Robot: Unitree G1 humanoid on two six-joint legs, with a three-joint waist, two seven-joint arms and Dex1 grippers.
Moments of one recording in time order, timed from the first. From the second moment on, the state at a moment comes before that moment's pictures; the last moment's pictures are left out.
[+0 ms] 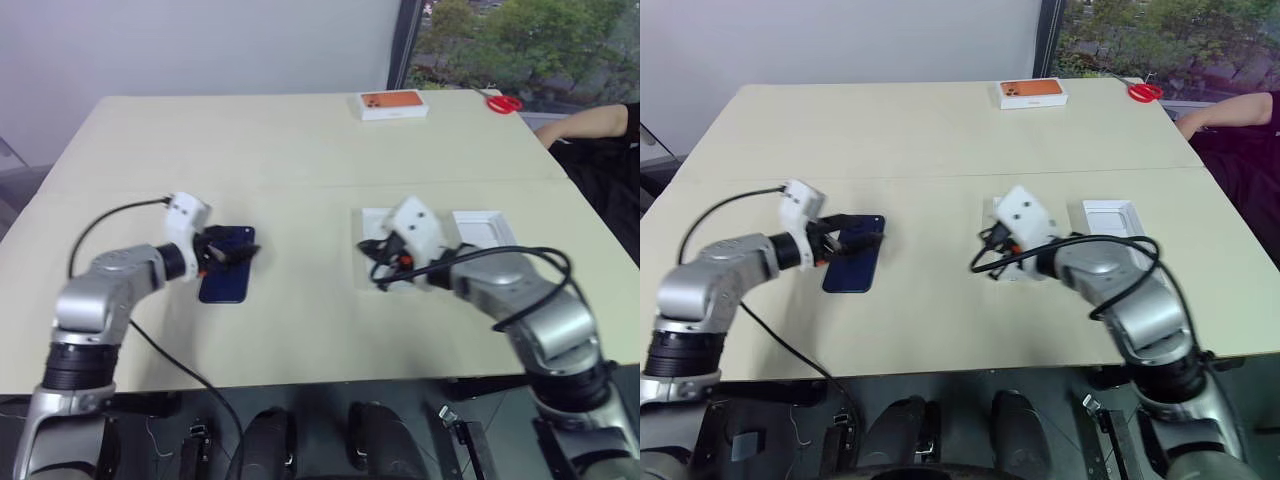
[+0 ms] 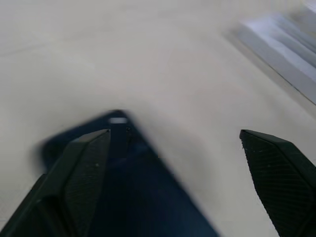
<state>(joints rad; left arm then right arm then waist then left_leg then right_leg) -0.45 0.67 0.21 -0.05 -0.51 0.90 -0.65 -0.53 -0.48 0.25 -0.51 0.31 1.03 0.54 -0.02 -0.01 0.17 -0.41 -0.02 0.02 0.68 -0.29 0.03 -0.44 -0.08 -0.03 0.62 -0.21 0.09</state>
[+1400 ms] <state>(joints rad) -0.50 0.47 0.47 0.07 -1.04 1.60 -0.23 -0.67 -0.09 0.51 0.09 0.06 0.78 0.54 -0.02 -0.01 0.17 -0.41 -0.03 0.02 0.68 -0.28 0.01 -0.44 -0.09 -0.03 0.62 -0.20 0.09</state>
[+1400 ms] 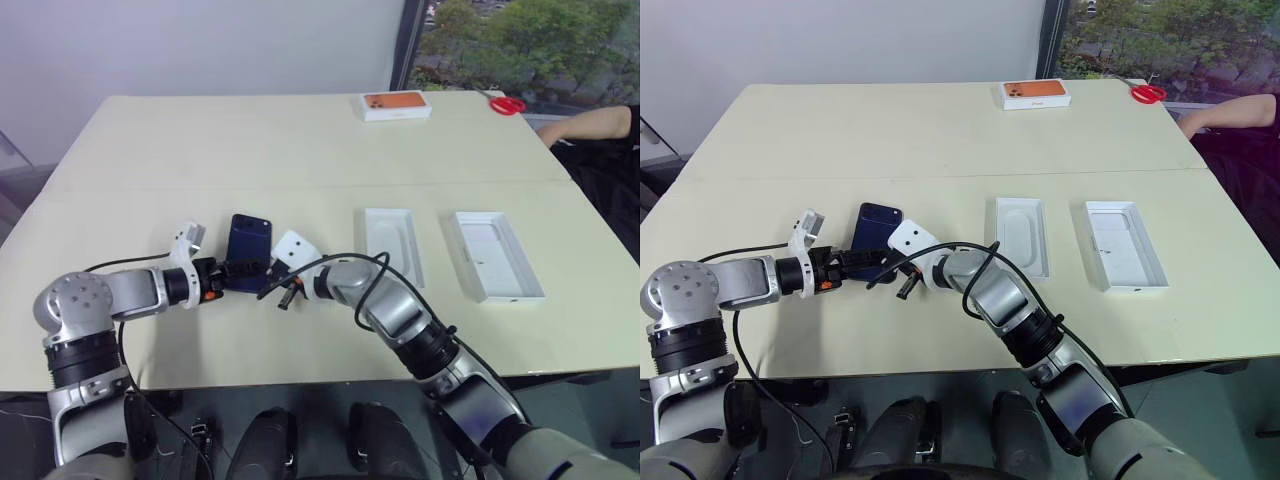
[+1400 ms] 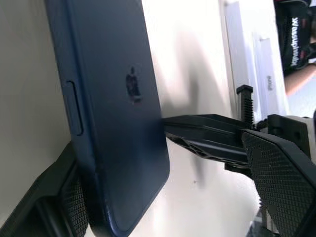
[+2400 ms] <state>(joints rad) -0.60 0.47 0.60 0.30 -1.06 1.61 -0.15 -0.66 -0.09 0.51 0.07 0.04 0.79 0.55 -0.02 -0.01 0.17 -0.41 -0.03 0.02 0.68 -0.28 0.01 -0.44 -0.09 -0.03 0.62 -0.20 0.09</state>
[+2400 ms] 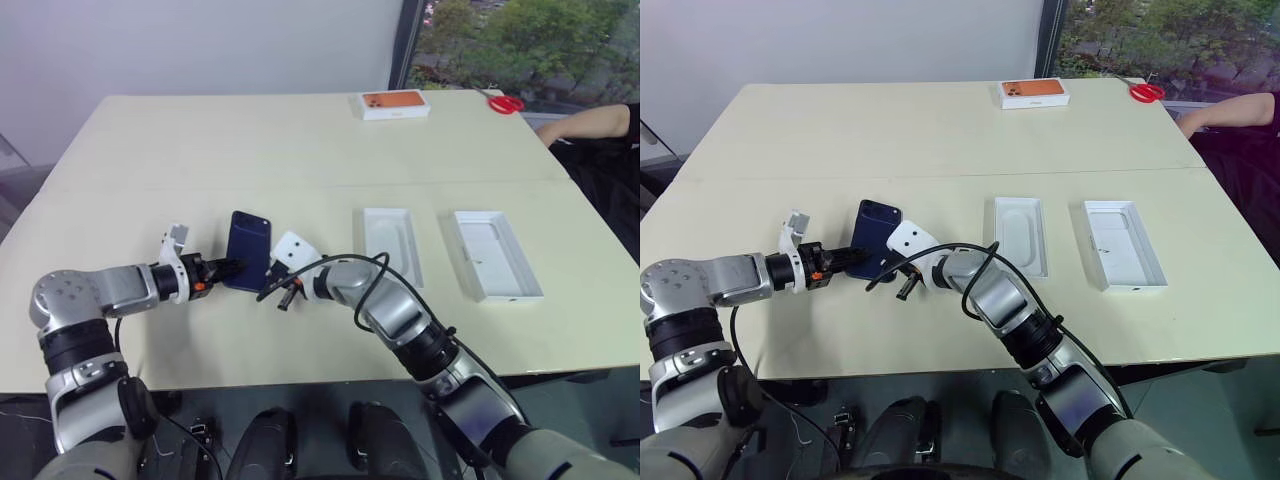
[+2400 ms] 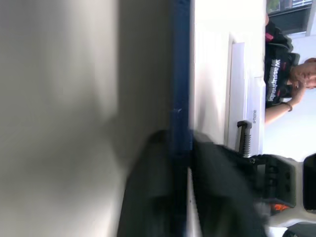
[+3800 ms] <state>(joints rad) -0.90 -0.17 0.37 0.38 -1.16 1.33 0.43 -0.20 -0.83 -0.23 -0.52 0.22 1.12 0.63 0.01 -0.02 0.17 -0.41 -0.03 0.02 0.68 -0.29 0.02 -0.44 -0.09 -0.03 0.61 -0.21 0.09</state>
